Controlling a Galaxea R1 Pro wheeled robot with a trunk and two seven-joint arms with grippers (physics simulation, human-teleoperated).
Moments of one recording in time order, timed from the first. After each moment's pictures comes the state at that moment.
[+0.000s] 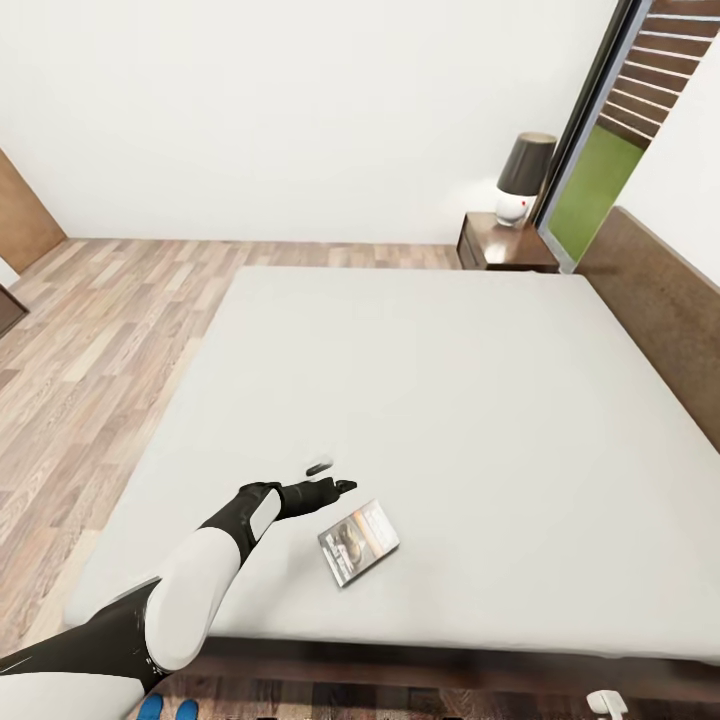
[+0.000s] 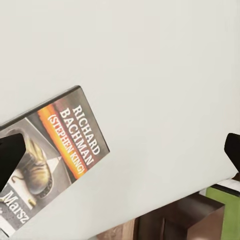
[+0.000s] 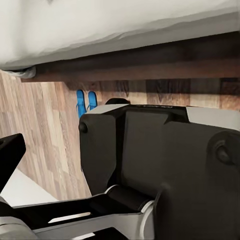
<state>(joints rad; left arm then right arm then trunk) -0.99 -0.16 0.45 -0.23 -0.13 0.42 -0.47 -0.39 -0.39 -0.17 -0.12 -0.10 0.02 1.15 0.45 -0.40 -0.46</state>
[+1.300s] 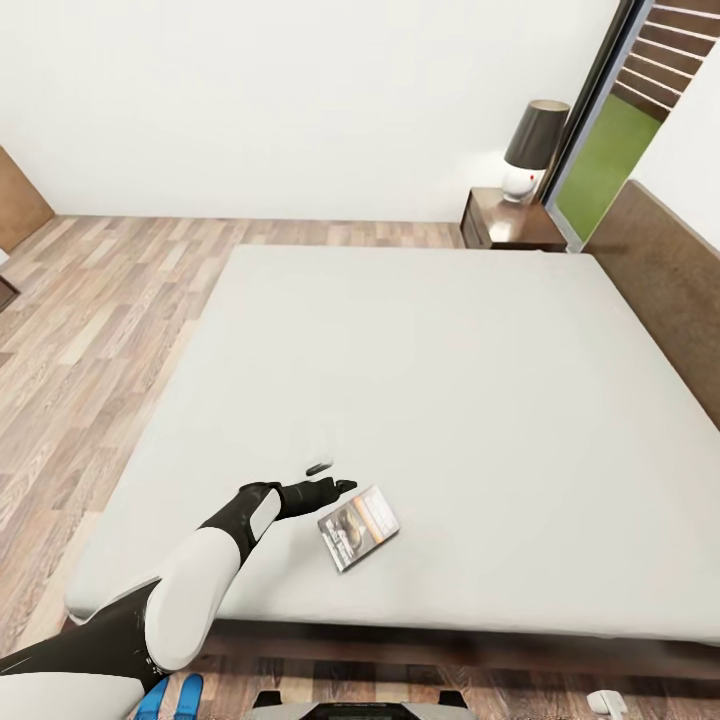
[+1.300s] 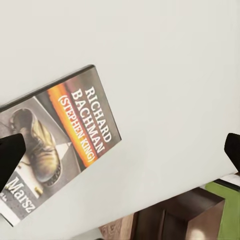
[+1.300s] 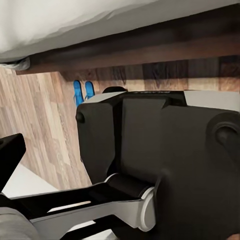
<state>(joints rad) -0.99 -0.16 0.45 -0.24 -0.13 0.41 -0.48 -0.39 -0.39 -0.17 -0.12 -0.10 0.02 1.14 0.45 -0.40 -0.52</state>
